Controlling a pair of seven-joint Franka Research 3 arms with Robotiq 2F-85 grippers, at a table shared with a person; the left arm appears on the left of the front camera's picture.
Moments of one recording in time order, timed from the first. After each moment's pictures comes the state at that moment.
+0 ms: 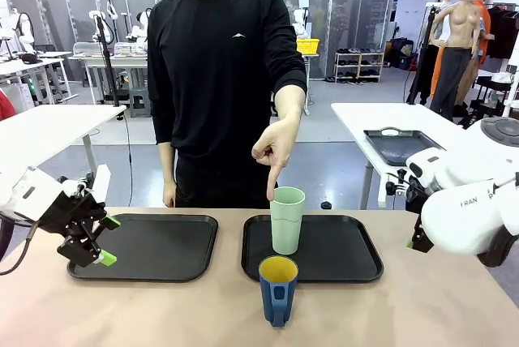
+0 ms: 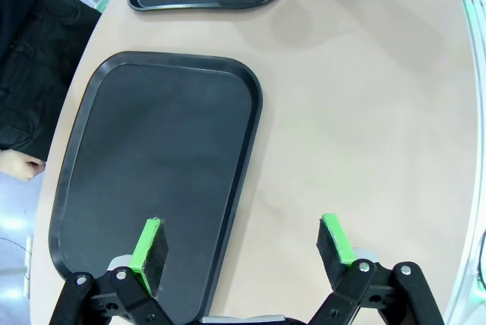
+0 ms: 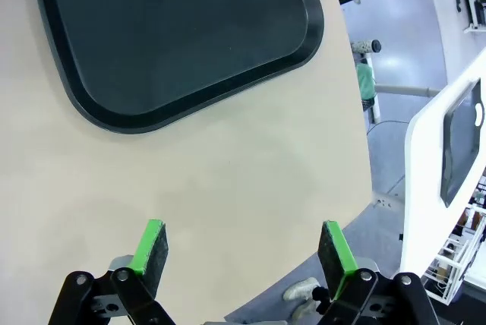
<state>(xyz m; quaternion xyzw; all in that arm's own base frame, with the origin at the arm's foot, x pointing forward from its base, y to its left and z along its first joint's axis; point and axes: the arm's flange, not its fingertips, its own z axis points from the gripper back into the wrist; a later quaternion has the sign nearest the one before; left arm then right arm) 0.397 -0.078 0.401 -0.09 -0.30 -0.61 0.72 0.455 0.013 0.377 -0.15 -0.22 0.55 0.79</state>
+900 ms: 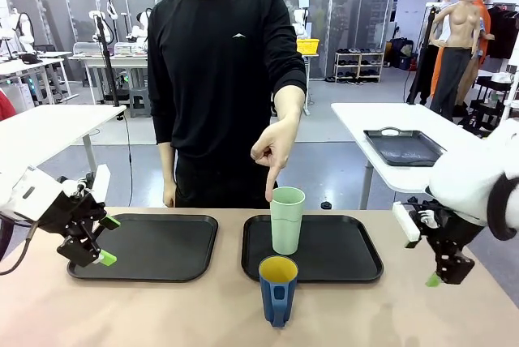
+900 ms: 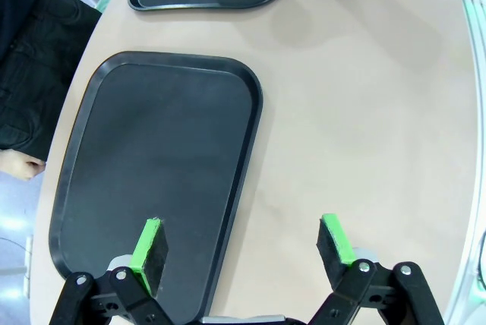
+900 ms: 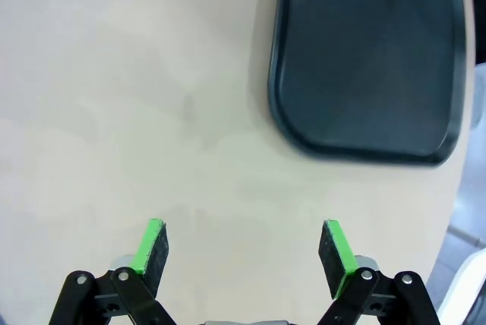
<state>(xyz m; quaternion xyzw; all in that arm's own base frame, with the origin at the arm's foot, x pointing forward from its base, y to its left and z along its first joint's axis) 0.397 -0.077 0.401 -0.09 -0.30 -0.61 0.72 0.424 -0.008 0.356 0.02 -0.17 0.73 0.66</state>
